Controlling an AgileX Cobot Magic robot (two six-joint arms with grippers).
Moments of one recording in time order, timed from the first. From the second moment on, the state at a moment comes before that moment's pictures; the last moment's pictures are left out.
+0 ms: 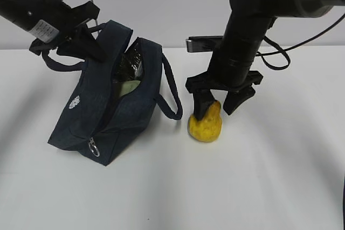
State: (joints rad) left arm -0.14 1.84 -1.50 -0.70 1.03 0.36; right arm 0.37 2.11 -1.68 0.18 1.18 -0.13
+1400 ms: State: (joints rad) left arm -0.14 1.84 -1.50 -0.69 1.03 0.36; right arm 0.37 2.12 -1.78 0.15 1.20 -0.14
